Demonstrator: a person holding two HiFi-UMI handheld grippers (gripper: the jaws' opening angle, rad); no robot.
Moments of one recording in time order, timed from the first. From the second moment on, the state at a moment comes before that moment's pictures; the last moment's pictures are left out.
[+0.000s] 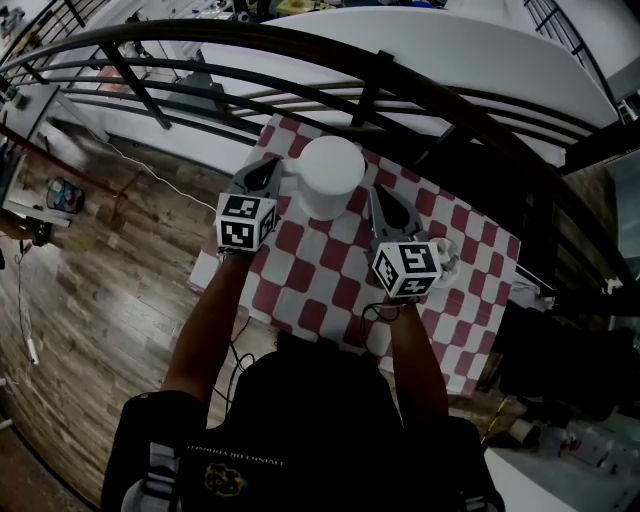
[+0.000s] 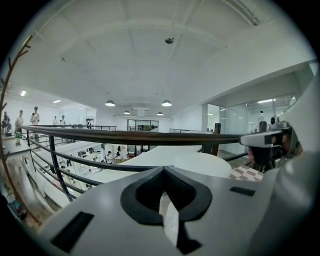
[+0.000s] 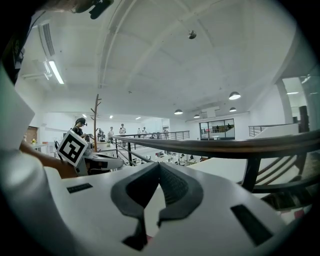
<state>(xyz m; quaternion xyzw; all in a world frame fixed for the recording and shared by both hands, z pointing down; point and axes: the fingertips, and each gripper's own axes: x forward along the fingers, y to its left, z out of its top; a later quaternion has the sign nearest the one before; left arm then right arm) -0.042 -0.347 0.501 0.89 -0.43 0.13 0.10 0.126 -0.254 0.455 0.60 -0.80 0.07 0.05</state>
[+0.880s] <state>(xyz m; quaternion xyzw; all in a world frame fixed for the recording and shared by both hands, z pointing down) -0.042 -0.346 0.503 0.89 -0.42 0.12 0.10 0.042 -0.282 0.430 0.49 -0.87 0.03 0.04</state>
